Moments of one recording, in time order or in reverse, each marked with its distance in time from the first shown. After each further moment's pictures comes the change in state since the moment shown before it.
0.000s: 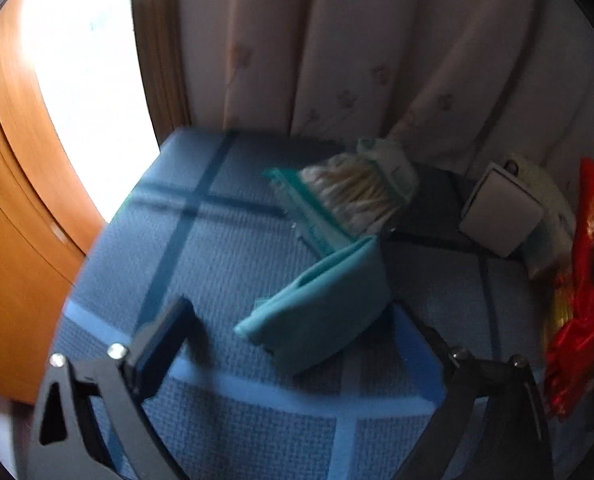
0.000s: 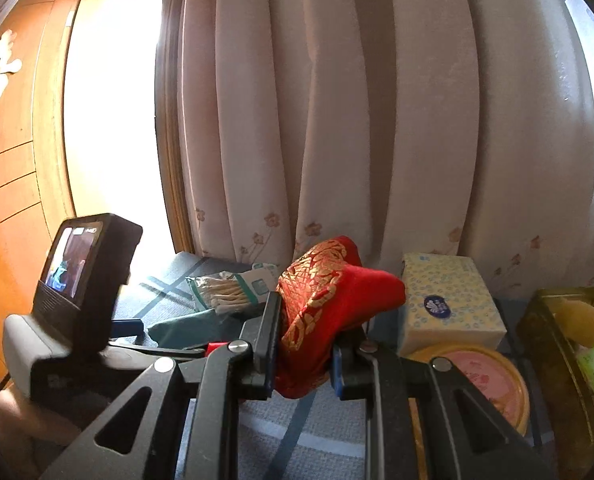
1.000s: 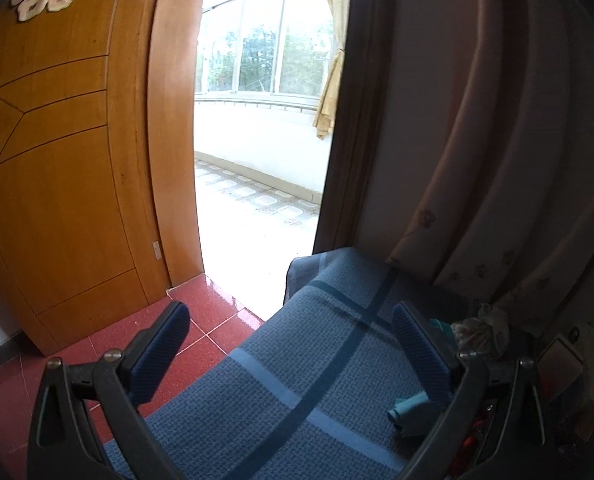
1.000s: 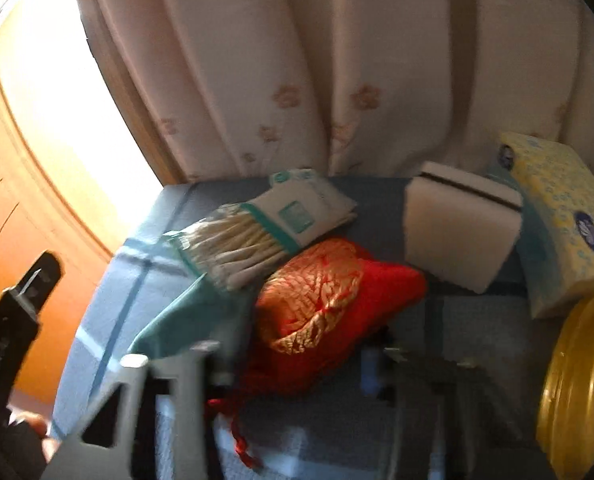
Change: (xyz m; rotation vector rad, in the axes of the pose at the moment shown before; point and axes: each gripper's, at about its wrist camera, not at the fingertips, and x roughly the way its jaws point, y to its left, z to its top) left arm -0.055 0.072 -0.010 -0.388 -0.395 0.340; right arm 0.126 0.031 -0.005 0.194 0.420 0.062
